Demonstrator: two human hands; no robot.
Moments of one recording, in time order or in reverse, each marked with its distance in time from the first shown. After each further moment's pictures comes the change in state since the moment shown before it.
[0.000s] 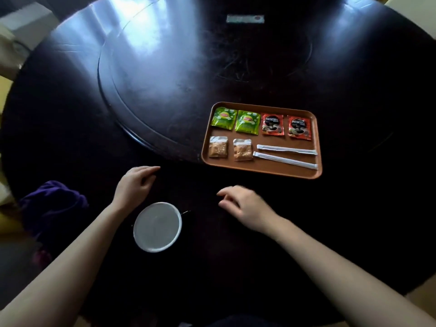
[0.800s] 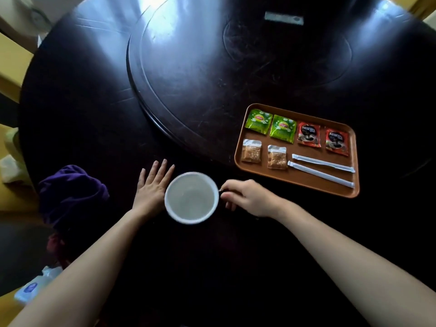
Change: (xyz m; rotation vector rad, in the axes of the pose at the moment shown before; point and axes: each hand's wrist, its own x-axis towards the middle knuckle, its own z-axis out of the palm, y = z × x) left_hand -0.010 -0.063 0.028 0.479 -0.254 -0.004; right_hand 0.073 -0.040 0.010 0.142 -0.255 -0.072
